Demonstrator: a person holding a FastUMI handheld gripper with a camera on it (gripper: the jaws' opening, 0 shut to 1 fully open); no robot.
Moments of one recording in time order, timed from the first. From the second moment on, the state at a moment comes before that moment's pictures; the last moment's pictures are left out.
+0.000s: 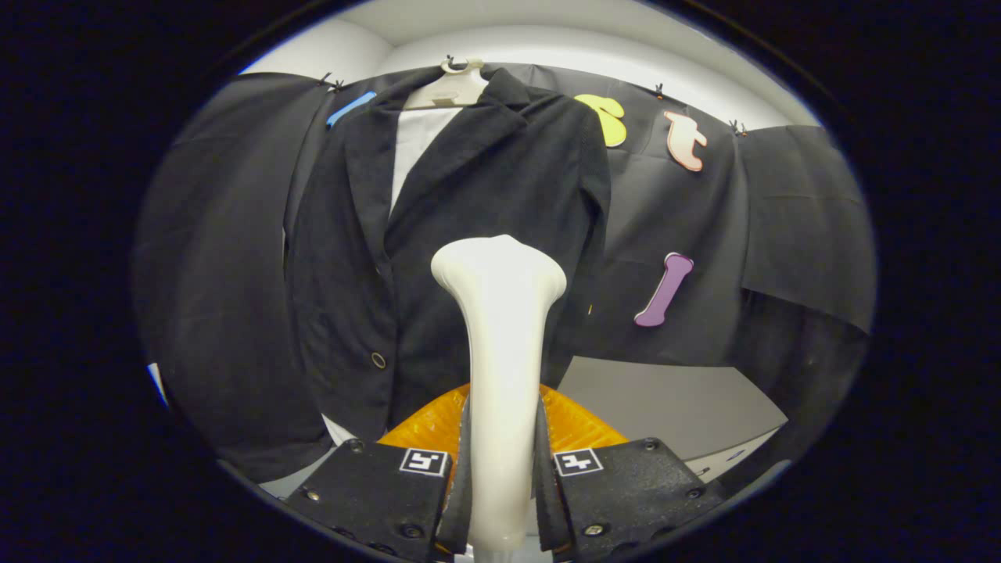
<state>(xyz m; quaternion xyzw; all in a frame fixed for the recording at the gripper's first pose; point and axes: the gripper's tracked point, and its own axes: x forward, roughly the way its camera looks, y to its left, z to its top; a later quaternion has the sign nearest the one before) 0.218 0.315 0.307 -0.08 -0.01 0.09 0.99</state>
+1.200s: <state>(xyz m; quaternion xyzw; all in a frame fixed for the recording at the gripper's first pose) 0.246 0.302 0.141 -0.13 0.12 0.09 0.98</state>
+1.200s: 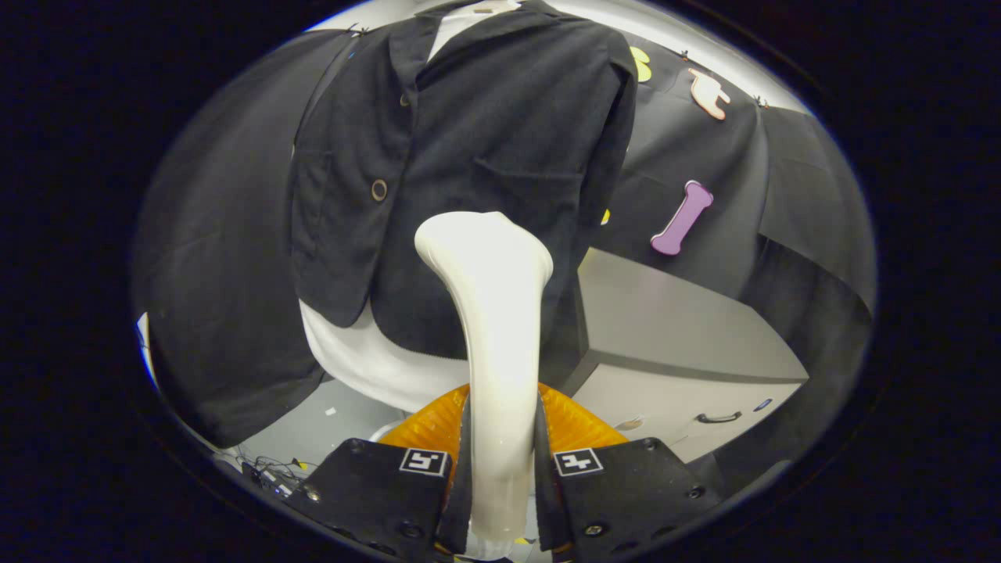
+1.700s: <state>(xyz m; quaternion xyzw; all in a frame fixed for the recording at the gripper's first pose) 0.262 0.301 0.066 -0.13 0.18 0.10 0.97</state>
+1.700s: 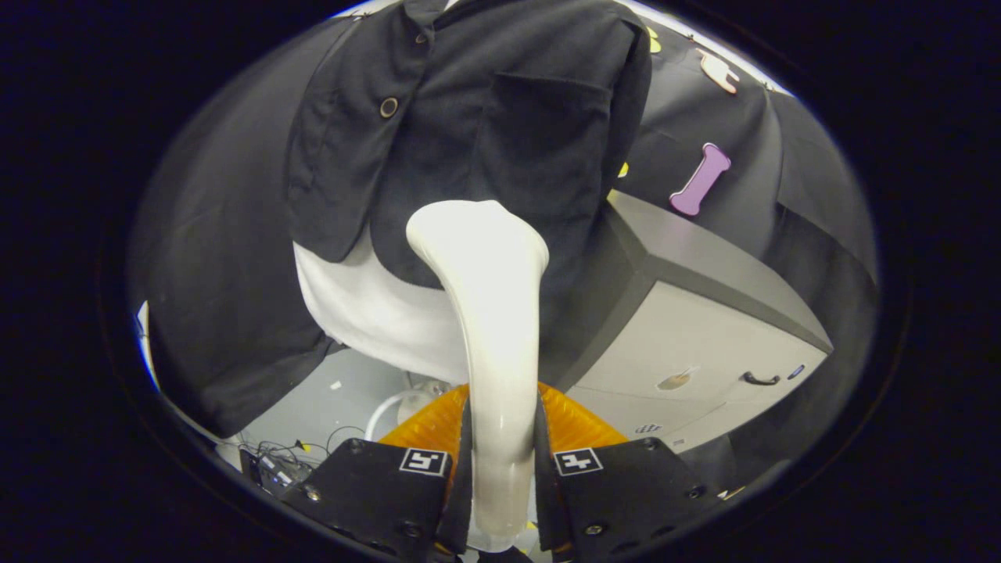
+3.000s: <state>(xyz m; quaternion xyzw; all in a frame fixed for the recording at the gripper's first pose) 0.176 0.346 0.348 -0.06 -0.02 0.16 0.99</state>
